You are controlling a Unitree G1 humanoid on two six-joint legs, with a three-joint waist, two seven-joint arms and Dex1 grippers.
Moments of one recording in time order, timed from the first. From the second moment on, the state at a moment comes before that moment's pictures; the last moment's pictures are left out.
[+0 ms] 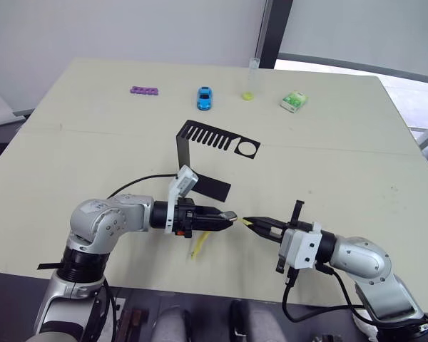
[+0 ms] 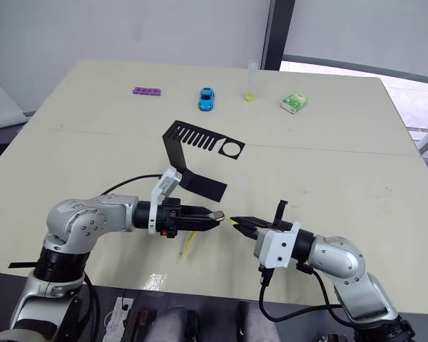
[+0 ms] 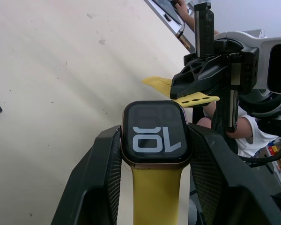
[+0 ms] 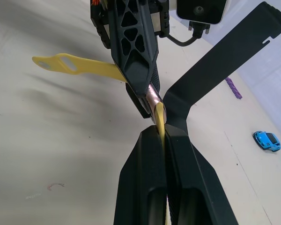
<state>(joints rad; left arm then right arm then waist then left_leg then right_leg) -0.53 0.49 -0.07 -0.23 -0.79 1.22 -0.78 -0.02 -0.62 0.12 -0.42 -0.01 -0.25 0.79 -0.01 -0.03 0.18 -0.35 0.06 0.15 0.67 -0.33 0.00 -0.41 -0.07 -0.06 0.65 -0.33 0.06</state>
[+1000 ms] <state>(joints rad) -0.53 0.49 -0.08 -0.23 -0.79 1.21 -0.76 -0.03 -0.62 0.13 -0.42 -0.02 -0.25 0.79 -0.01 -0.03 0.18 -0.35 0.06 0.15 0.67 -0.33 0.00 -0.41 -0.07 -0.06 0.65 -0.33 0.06</state>
